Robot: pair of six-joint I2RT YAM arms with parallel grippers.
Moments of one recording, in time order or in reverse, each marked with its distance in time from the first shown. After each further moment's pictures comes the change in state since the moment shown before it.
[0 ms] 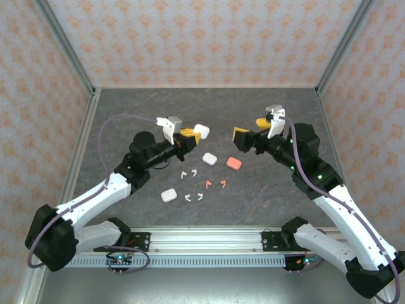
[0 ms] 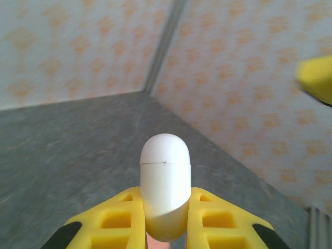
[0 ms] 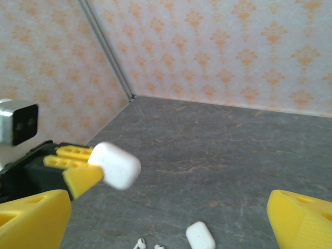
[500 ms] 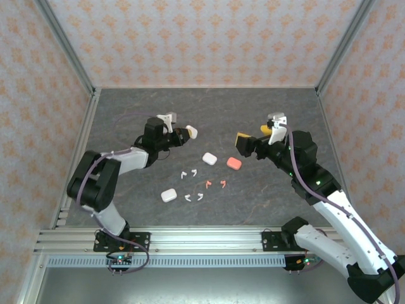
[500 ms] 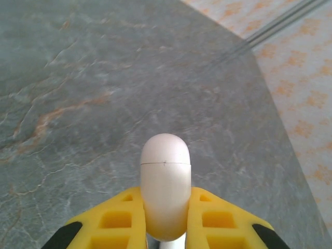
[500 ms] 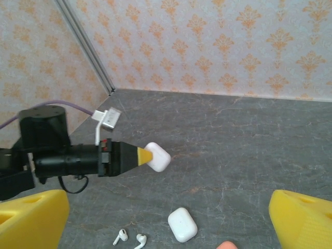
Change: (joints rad) left arm 0.213 0.570 0.140 0.034 0.092 -0.276; right arm 0.000 -0.053 -0.095 0.007 0.063 0.004
